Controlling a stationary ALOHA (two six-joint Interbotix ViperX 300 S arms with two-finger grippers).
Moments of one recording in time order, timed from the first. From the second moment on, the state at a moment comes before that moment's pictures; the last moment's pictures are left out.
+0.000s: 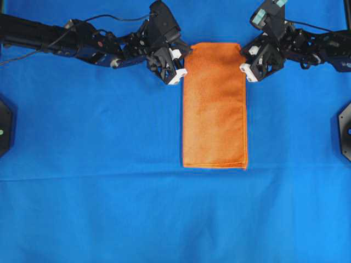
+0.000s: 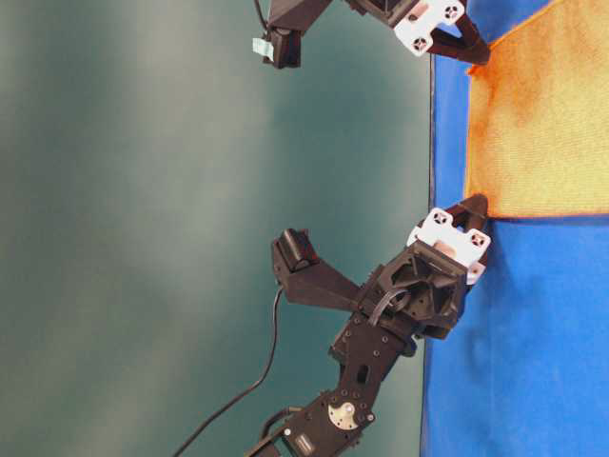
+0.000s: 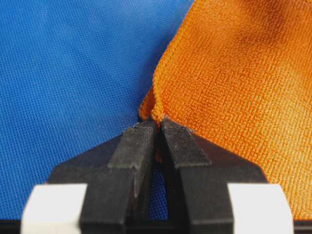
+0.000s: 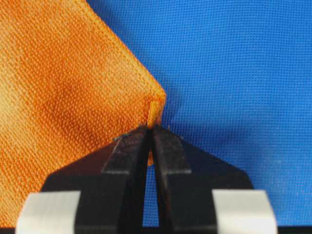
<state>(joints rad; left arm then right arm) 0.39 0.47 0.45 -0.03 -0.34 -0.04 -0.58 0.05 0.92 0.07 -0.12 0.11</state>
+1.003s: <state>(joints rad) 0.44 0.32 0.48 -0.03 -0.33 0.01 -0.67 -0.07 0.88 0.06 -0.11 0.10</state>
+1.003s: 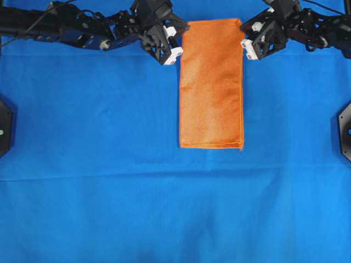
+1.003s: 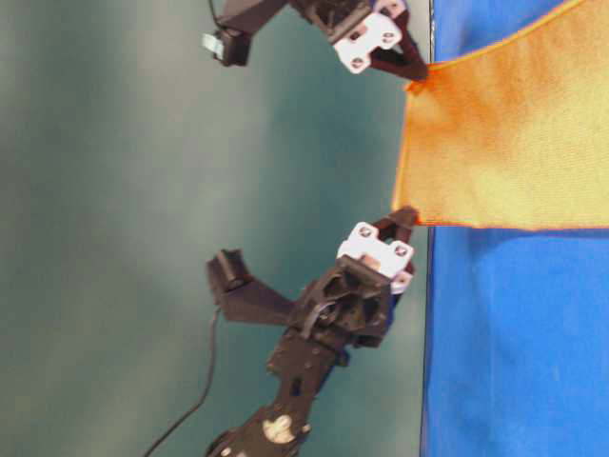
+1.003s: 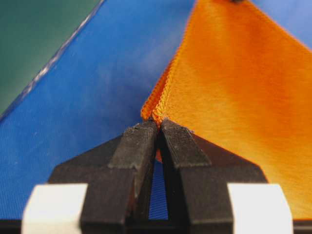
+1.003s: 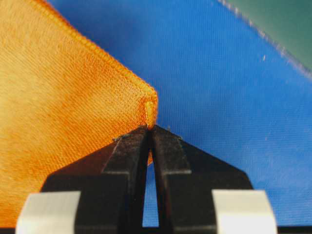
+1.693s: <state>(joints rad) 0.21 0.10 0.62 -0.03 -0.26 0.04 -0.40 -0.39 1.02 0.06 -0.01 0.11</state>
